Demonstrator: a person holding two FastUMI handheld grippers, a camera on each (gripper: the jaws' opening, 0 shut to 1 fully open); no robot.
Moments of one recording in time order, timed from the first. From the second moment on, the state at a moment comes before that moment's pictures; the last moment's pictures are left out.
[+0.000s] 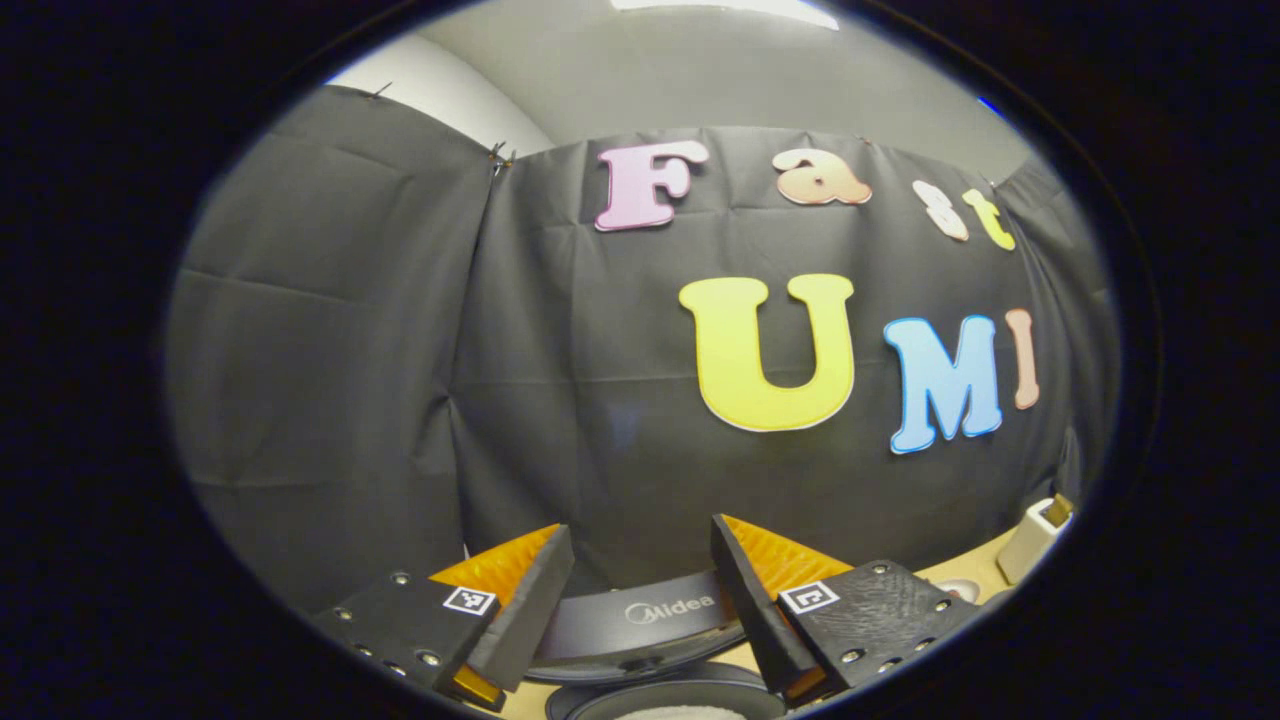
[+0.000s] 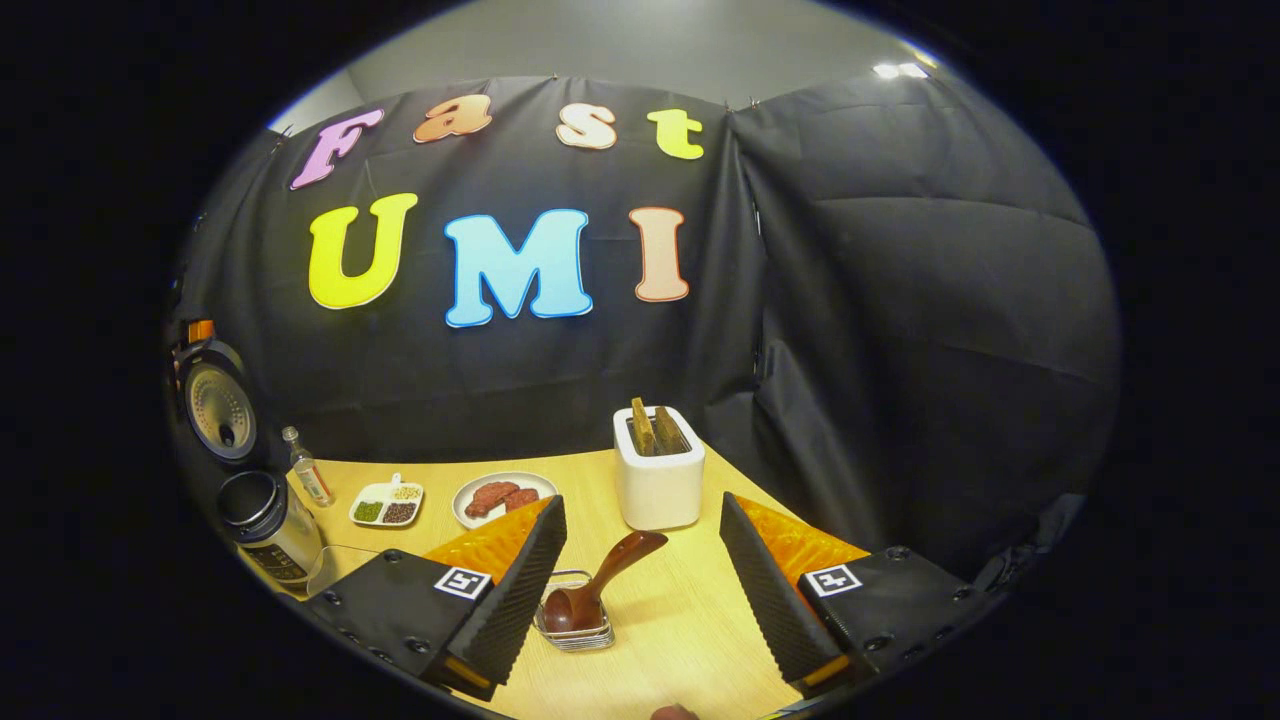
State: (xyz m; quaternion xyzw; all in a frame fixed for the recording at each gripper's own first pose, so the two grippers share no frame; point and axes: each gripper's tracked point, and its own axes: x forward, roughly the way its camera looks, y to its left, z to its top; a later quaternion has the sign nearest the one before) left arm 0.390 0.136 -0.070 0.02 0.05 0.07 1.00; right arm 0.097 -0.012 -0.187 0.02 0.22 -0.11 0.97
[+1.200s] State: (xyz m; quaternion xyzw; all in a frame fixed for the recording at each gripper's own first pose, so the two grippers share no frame) left arm 0.279 0.082 -0.123 -0.01 0.13 0.04 0.99; right arm 0.101 -0.013 -0.176 0.03 0.21 -0.02 0.98
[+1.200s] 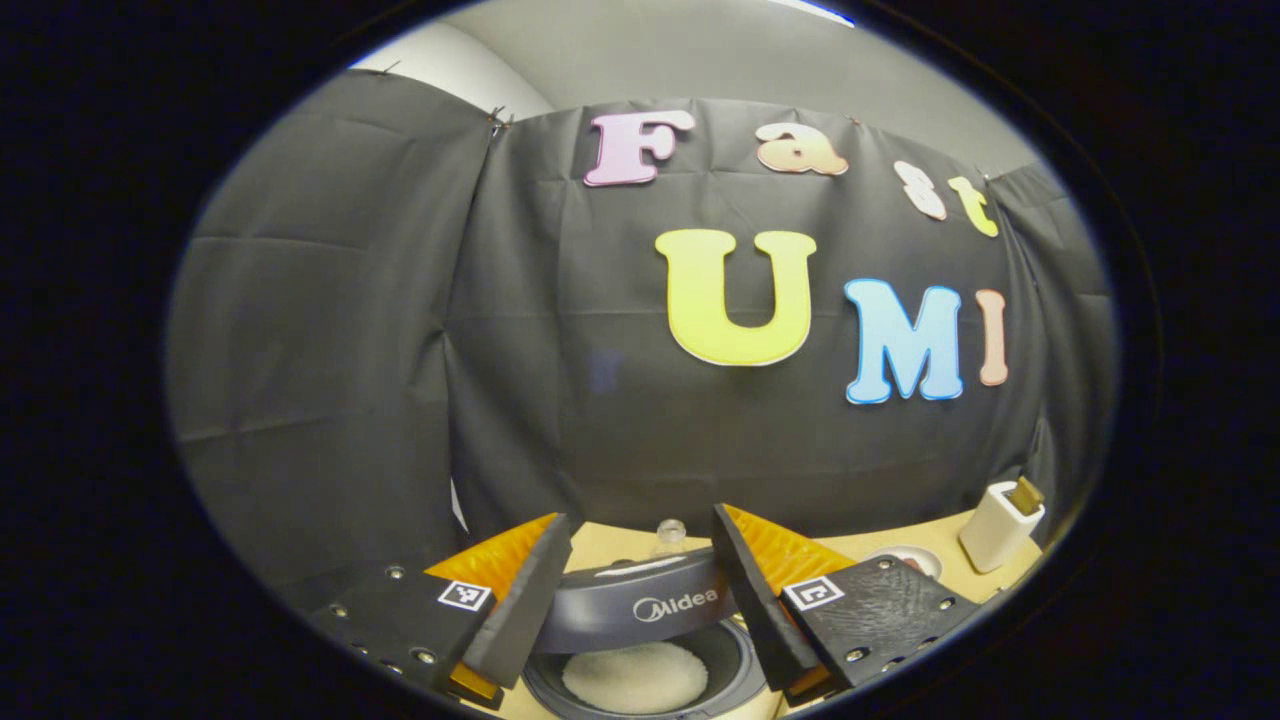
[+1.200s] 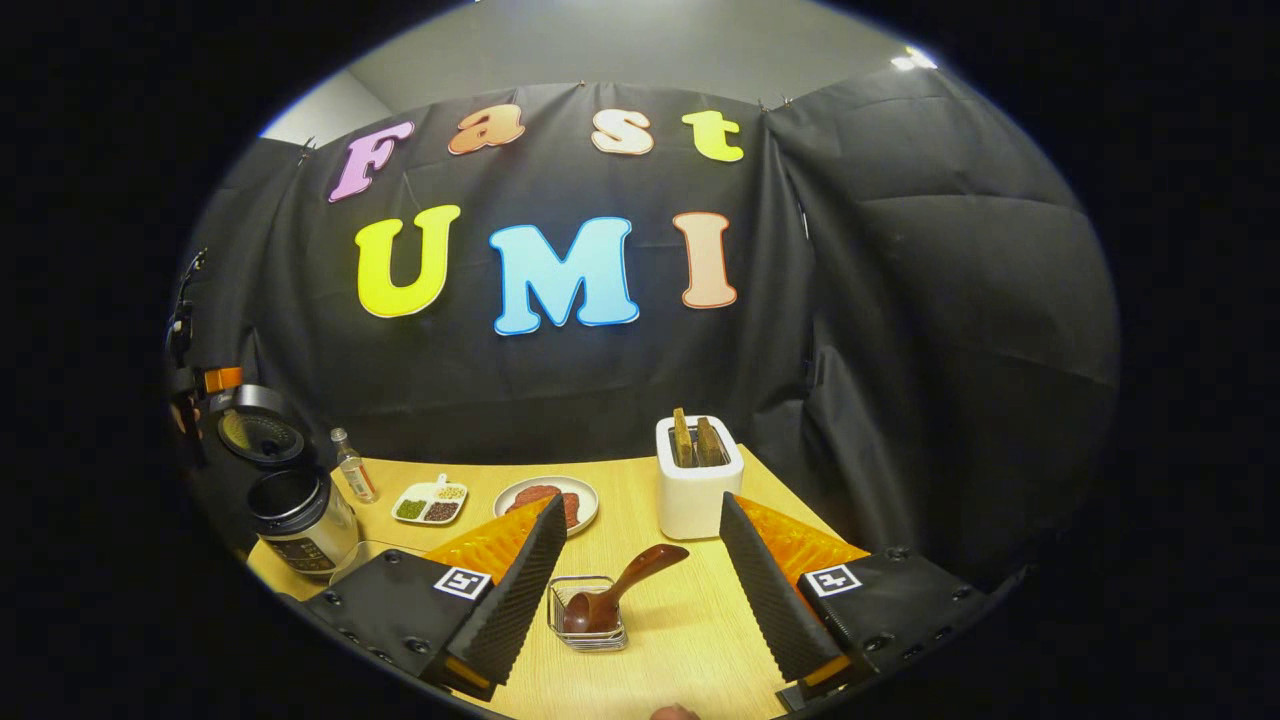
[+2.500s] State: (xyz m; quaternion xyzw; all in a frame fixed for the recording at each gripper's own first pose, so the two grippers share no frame) left arm 0.193 0.047 -0.210 -0.02 0.18 0.01 0.98; right arm 0.079 -0.026 -0.178 0.03 0.22 0.01 0.97
